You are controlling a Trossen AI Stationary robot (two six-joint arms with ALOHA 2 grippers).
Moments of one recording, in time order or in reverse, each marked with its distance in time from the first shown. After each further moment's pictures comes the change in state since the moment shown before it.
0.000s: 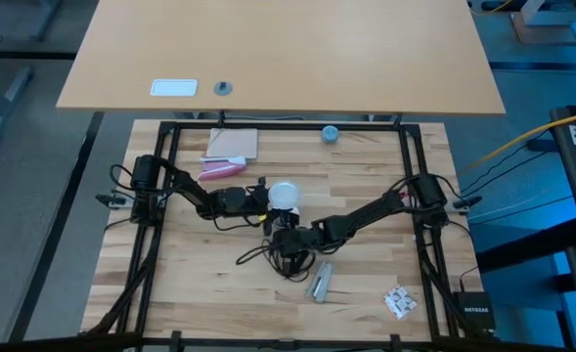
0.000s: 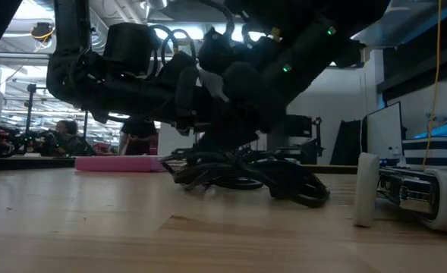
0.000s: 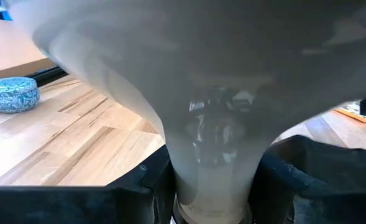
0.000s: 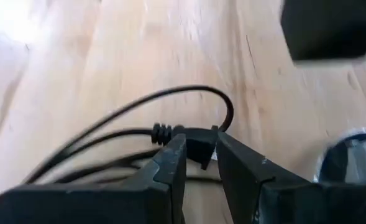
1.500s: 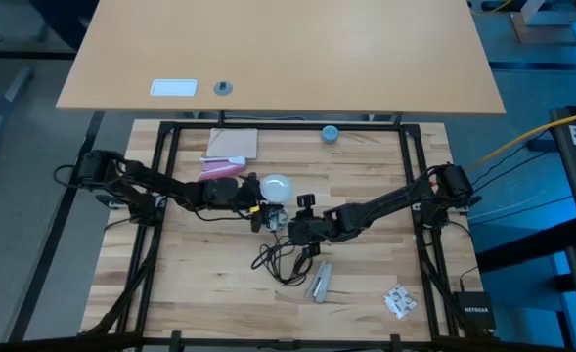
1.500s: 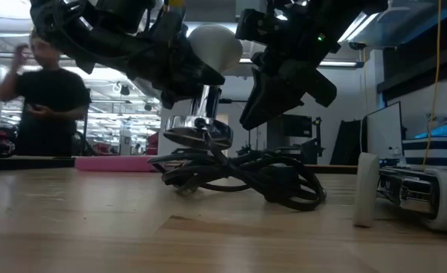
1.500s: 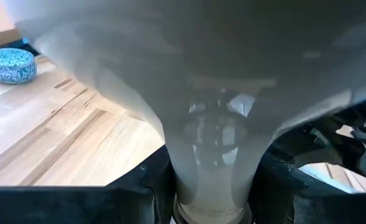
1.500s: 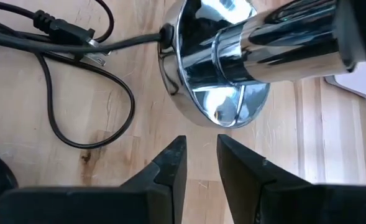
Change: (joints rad) left arm -0.002 -0.428 -0.001 -0.566 0.045 -0.172; right arm -0.002 -0.222 0.000 -0.442 0.231 -0.288
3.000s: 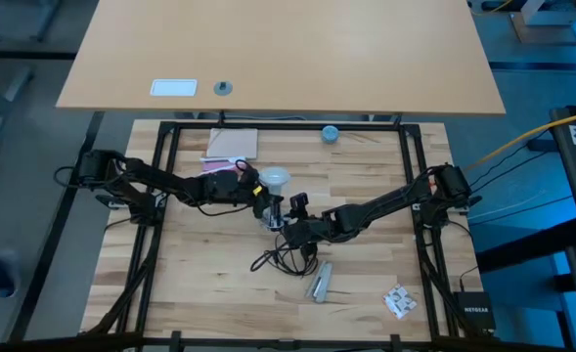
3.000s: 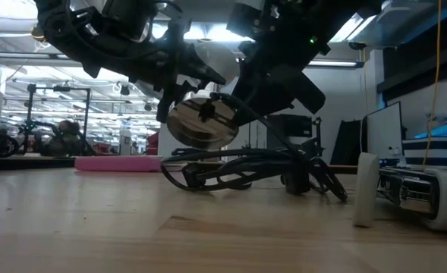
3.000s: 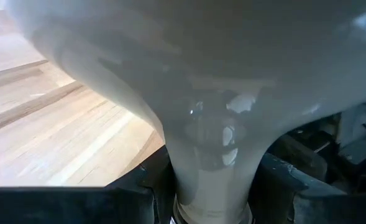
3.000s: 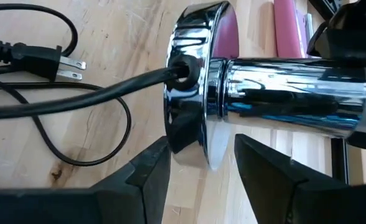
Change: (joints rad) left arm 0.066 0.001 0.000 0.007 0.059 -0.425; right arm -0.006 0.017 0.001 0.110 0.043 -0.207
